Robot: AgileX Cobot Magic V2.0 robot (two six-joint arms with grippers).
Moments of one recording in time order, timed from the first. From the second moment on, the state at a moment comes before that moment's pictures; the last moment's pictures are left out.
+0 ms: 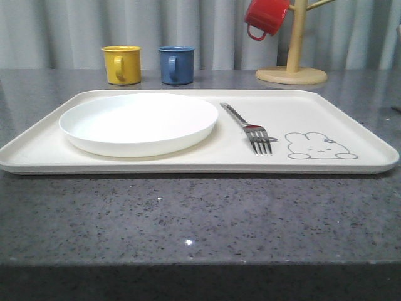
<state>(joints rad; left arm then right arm) -0.62 0.91 -0.98 0.06 0.99 0.01 -0.07 1.74 -1.35 -0.03 1.17 -0.04</state>
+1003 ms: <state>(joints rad) -0.62 0.91 -0.98 0.06 0.99 0.01 0.26 1.77 -1.48 0.28 1.14 0.11</state>
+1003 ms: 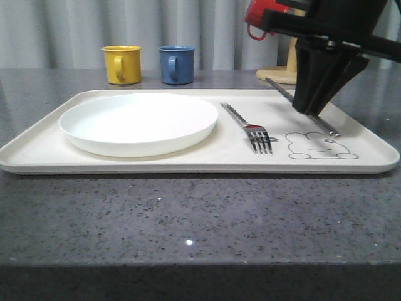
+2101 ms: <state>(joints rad) -0.62 0.91 -0.98 0.06 0.99 0.01 0.09 1.58 -1.49 0.06 1.23 -0.02</state>
